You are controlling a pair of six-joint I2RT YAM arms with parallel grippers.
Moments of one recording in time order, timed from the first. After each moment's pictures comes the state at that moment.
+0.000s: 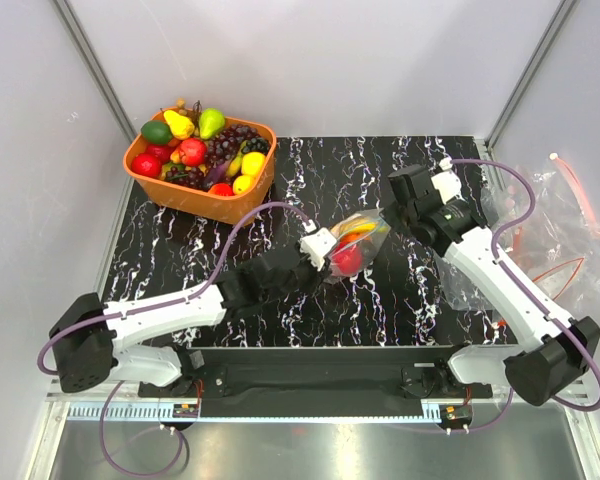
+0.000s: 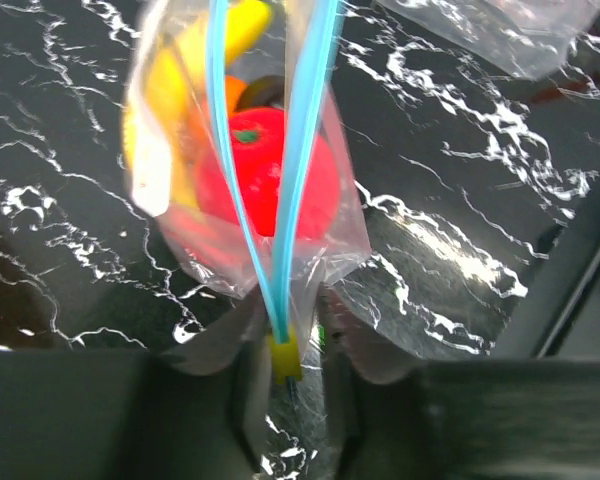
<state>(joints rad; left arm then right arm) -1.06 1.26 0.78 0.08 -0.12 -0.09 0.52 1.28 1.29 -0.80 0.41 1.15</state>
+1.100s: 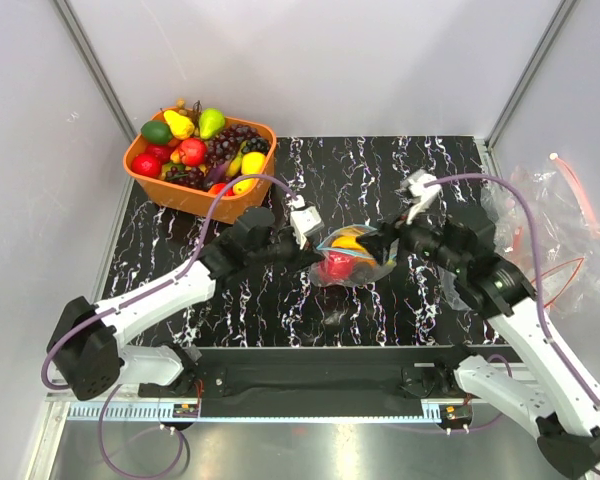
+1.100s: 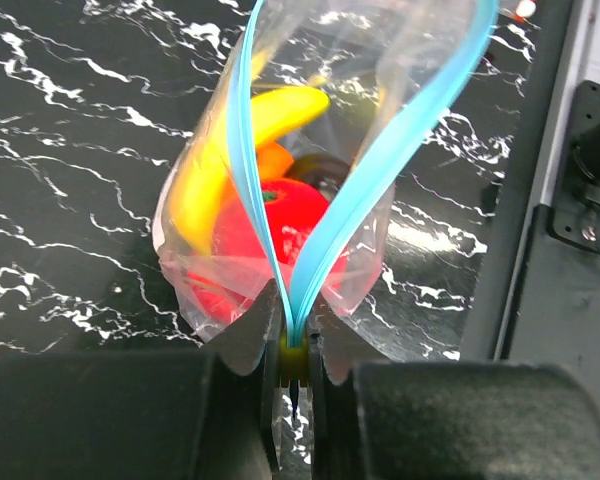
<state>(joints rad) -0.78 1.26 0.88 -0.01 0.42 0.07 0.52 0.82 1.01 -0.43 -0.25 0.17</state>
